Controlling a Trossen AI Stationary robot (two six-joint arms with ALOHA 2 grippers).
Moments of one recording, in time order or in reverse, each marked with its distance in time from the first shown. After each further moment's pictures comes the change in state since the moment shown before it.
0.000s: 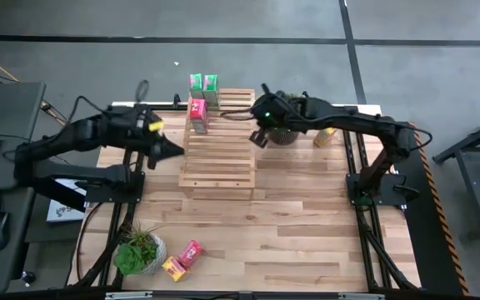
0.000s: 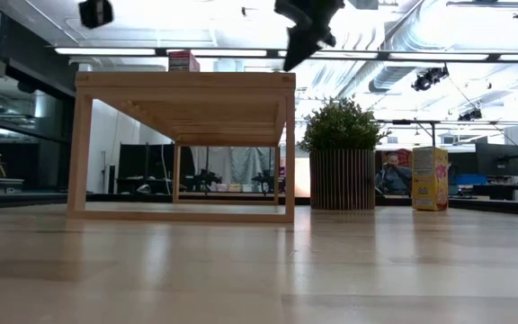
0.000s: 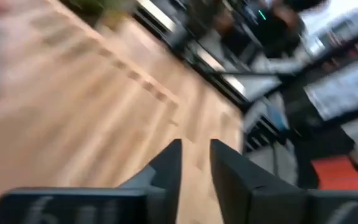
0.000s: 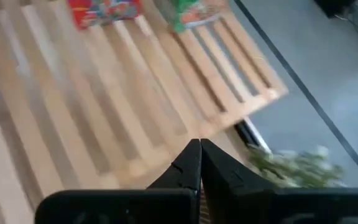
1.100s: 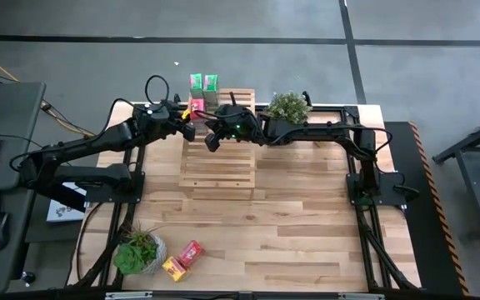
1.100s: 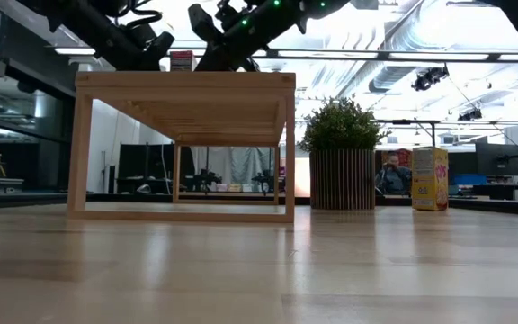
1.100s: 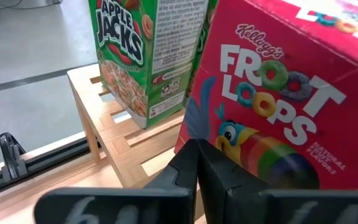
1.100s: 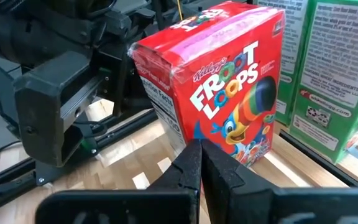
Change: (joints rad) left arm 0.300 0.162 -0.340 0.477 -0.534 0.242; right arm 0.045 0.317 -0.001 0.802 -0.122 0.228
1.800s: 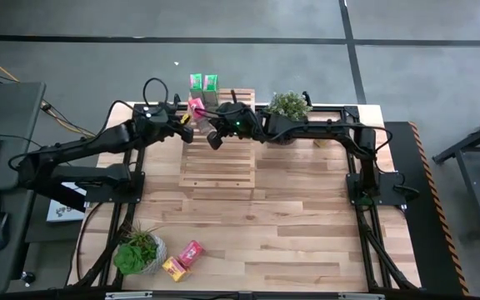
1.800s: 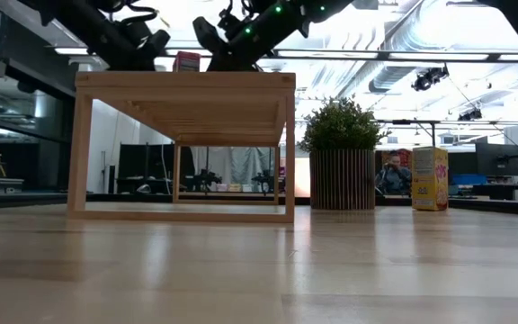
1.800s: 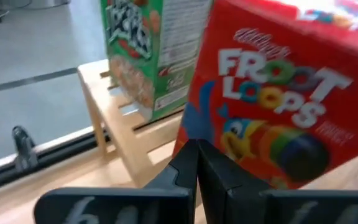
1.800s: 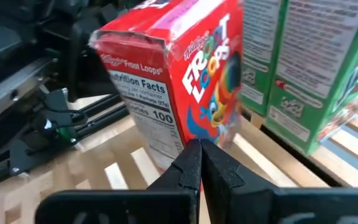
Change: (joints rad) left arm -0.040 -0.032 0.000 -0.048 -0.061 -0.025; right arm -0.022 0.000 0.000 -0.054 0.005 -0.033
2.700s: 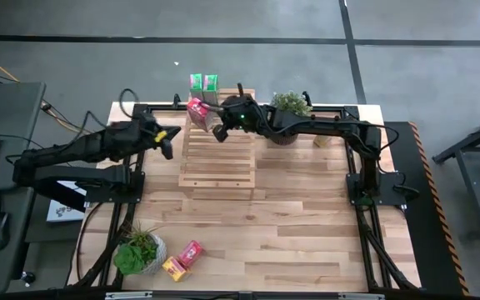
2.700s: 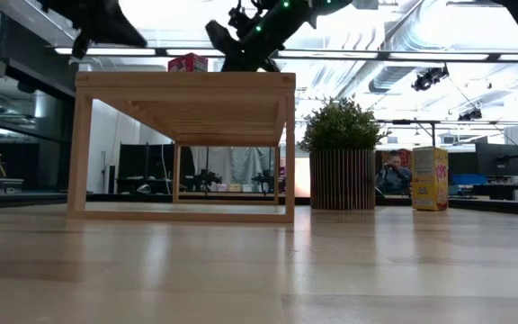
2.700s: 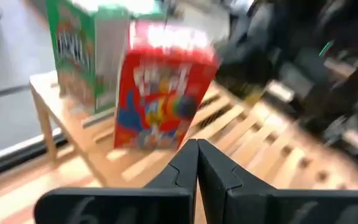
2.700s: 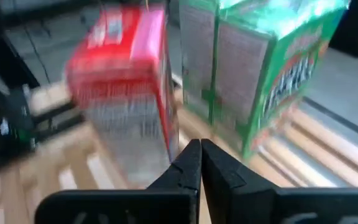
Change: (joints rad) left arm -0.267 -0.274 0.015 -0.169 -0.057 -0.064; right arm -0.035 -0.044 0.000 -0.066 0.071 -0.070
